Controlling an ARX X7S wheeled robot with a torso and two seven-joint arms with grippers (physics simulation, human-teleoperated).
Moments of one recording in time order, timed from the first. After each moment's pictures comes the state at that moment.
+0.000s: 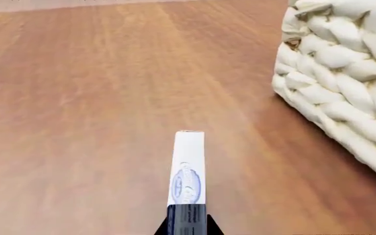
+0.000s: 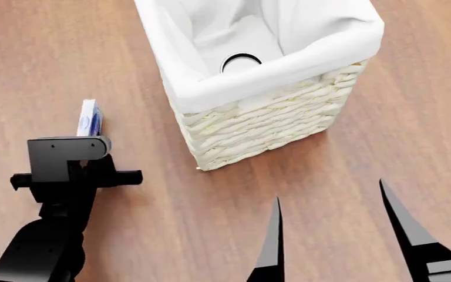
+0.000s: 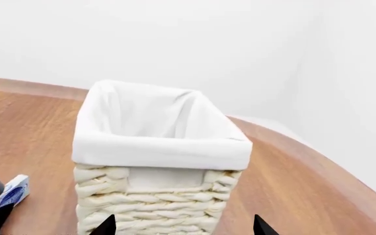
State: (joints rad) left arm -0.96 -0.01 0.29 -1.25 -0.27 0.36 -0.12; right arm 1.37 1.10 -2.01 -0.76 0.62 -0.21 1.39
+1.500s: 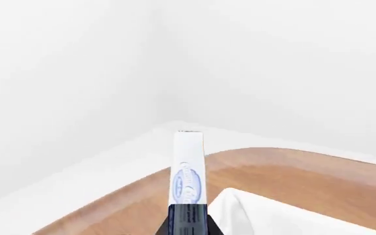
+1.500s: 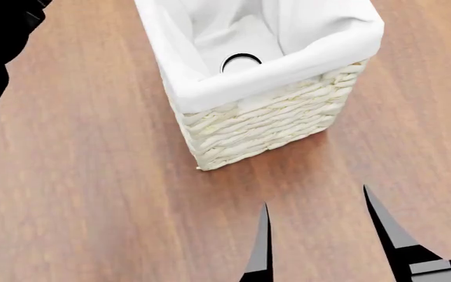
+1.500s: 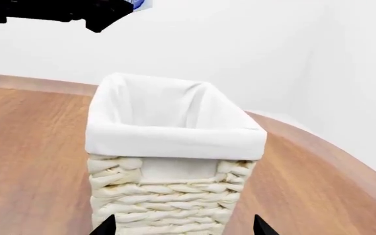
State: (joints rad) left arm -1.46 -0.11 0.43 -0.56 -0.36 -0.35 0.26; right arm 1.30 1.07 -1.97 -0.72 0.62 -0.24 1.36
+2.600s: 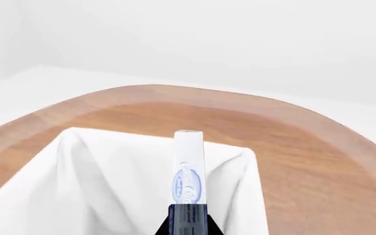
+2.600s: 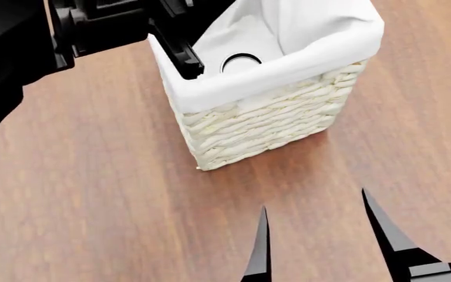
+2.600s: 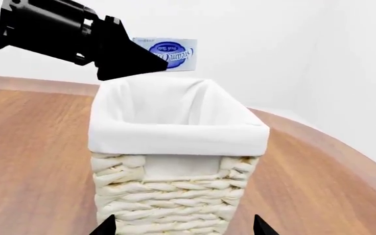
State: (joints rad) left arm -1.49 -0.14 0.60 -0.49 -0.53 -0.63 0.58; right arm 1.27 1.07 -1.94 -0.72 0.62 -0.25 1.35
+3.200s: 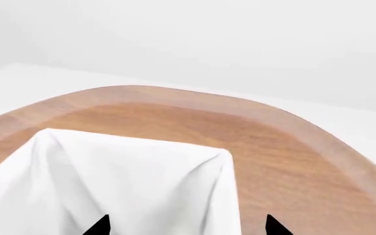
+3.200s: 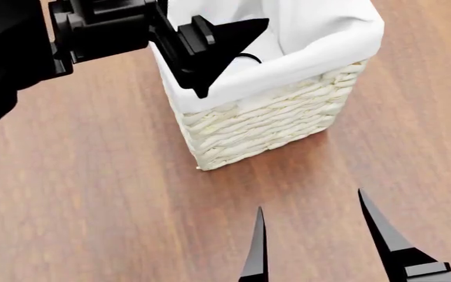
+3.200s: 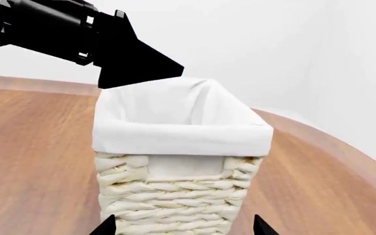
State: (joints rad) left arm -1.49 -0.16 0.61 -0.44 -0.59 -0.67 0.60; right arm 1.25 1.07 -1.92 -0.72 0.62 -0.24 1.34
